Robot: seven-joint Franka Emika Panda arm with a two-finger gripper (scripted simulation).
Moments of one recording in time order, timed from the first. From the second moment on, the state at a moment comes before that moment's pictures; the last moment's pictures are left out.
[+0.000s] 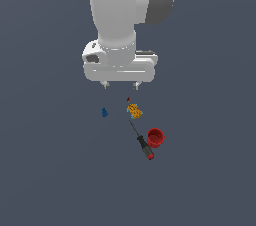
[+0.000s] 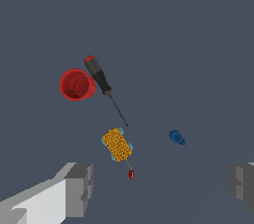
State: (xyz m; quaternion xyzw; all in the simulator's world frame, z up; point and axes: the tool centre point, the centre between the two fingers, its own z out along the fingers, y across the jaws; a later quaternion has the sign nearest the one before) arm 0.003 -0.022 0.293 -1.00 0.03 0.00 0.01
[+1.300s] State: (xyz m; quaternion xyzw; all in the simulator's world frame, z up) arm -0.069 0.011 0.103 -0.98 -0.19 0.00 0.00
